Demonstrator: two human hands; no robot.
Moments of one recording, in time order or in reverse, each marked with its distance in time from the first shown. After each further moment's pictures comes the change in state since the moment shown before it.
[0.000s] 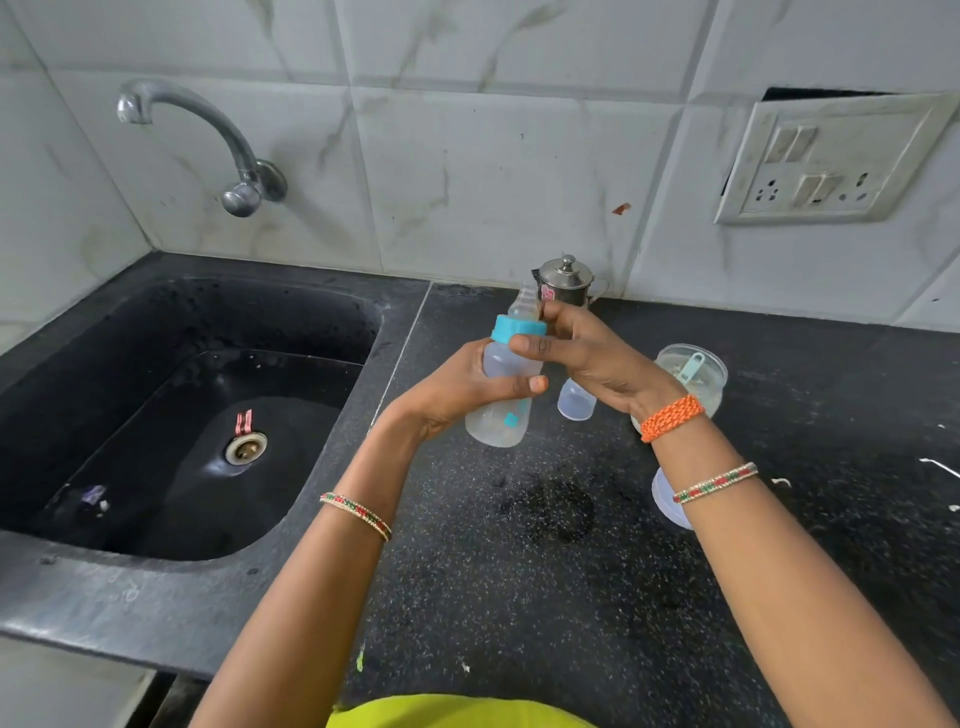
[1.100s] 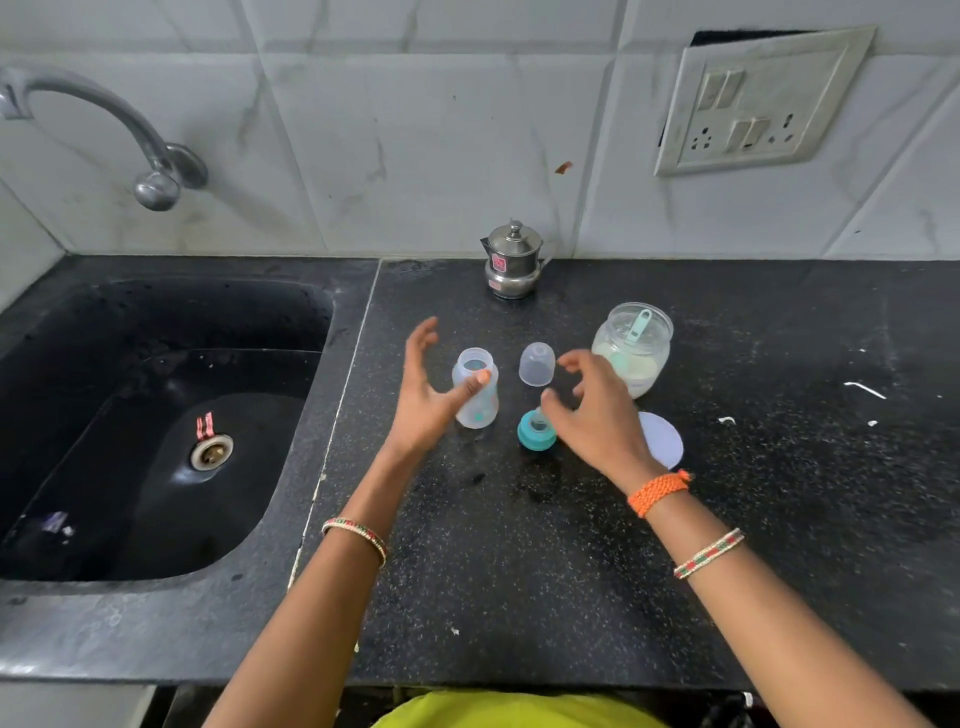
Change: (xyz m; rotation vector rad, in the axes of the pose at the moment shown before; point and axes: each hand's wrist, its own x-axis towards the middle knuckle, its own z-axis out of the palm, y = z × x) left_hand 0.005 -0.071 0.013 0.174 0.494 0.089; right_hand -0.083 0.066 0.007 -0.832 0.668 0.120
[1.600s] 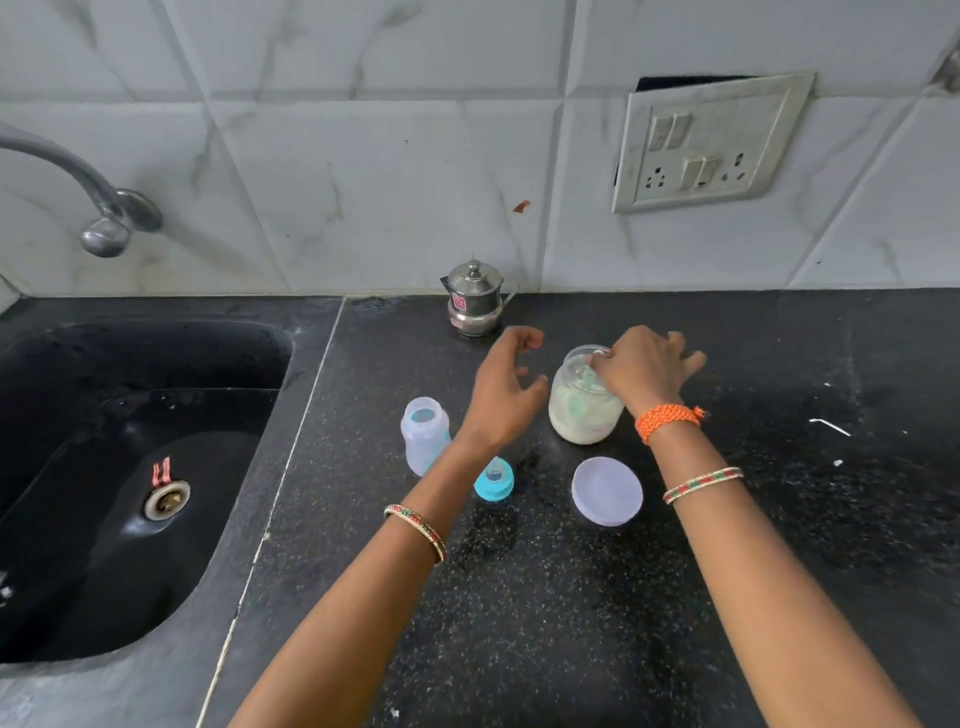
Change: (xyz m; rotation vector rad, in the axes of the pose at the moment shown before) left_hand 0.039 0.072 0.112 0.049 -0.174 0.128; right_hand 0.106 0.040 -0.070 -0.481 0.101 0.441
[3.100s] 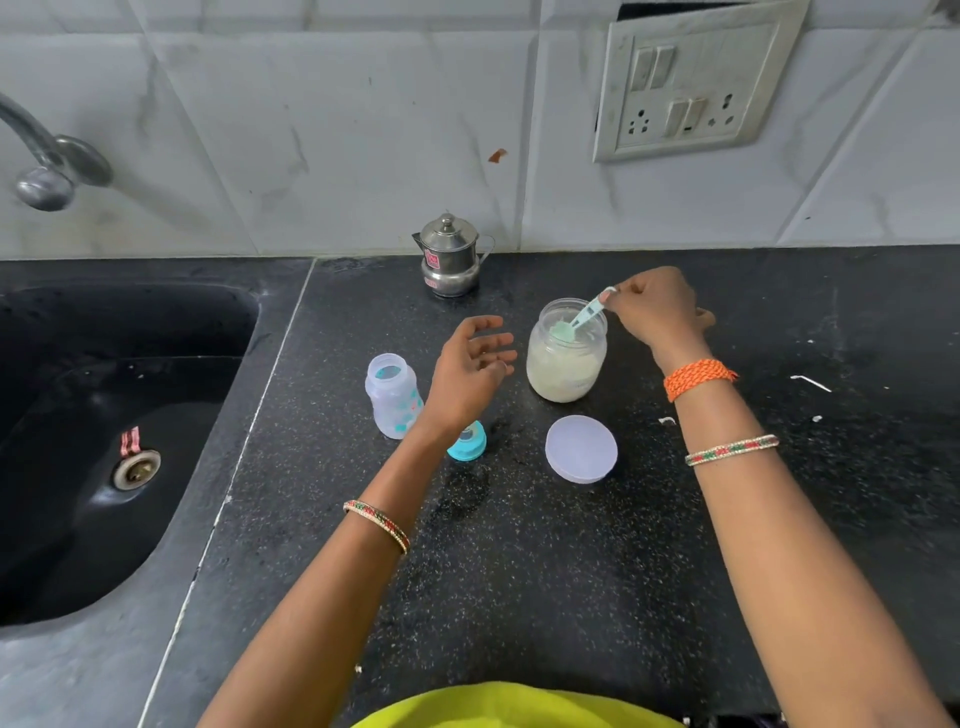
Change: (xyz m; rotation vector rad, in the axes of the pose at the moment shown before) left_hand -0.021 -0.023 0.007 -0.184 0.005 -0.255; right_hand 0.011 0.033 -0.021 0.478 -0.054 0.009
